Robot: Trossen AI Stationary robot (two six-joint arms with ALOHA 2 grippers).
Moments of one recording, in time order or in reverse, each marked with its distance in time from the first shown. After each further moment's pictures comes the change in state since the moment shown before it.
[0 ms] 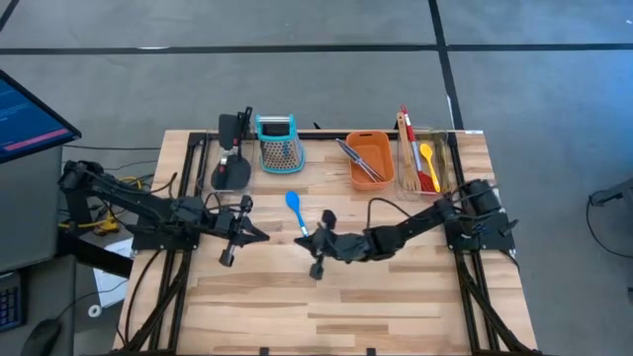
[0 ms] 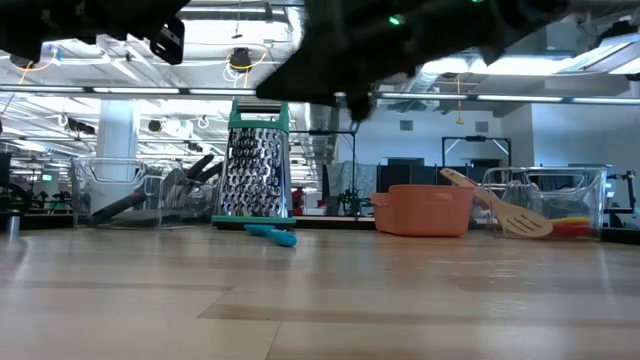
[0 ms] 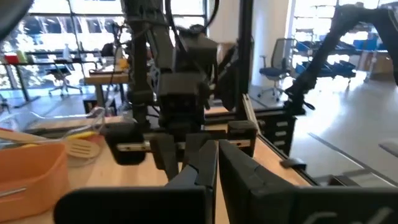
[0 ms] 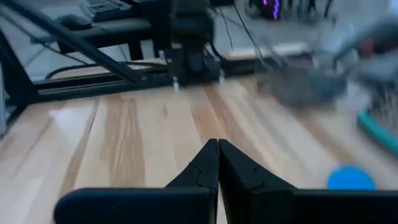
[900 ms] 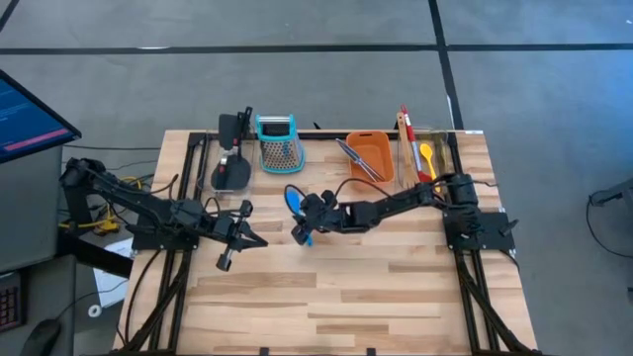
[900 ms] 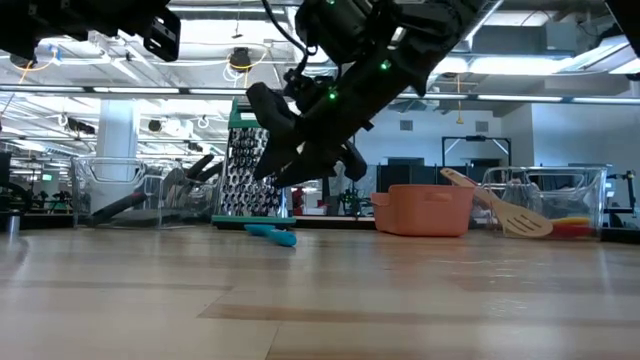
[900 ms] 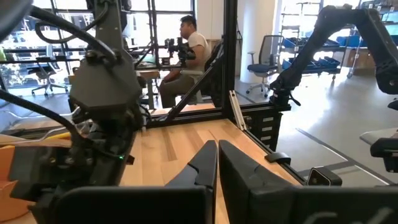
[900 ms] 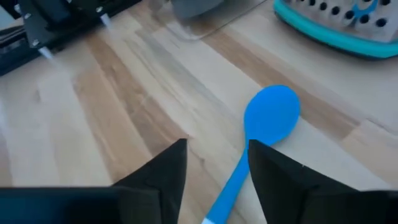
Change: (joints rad) left arm -0.054 0.006 0.000 -0.008 0.001 0.000; right arm -0.221 0.143 0.247 -0.485 -0.062 0.364
